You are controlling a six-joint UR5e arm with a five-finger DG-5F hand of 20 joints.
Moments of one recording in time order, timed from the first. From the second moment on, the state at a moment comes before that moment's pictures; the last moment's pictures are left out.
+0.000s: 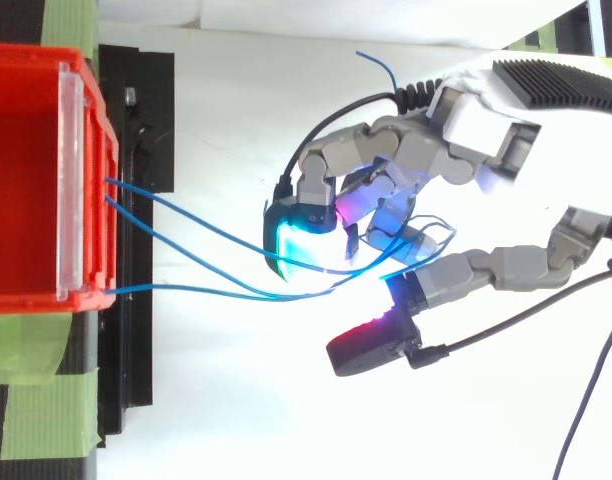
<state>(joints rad) 0.23 -1.82 -1.74 -2.74 -1.15 -0.63</state>
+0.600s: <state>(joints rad) 0.23 -1.82 -1.74 -2.74 -1.15 -0.63</state>
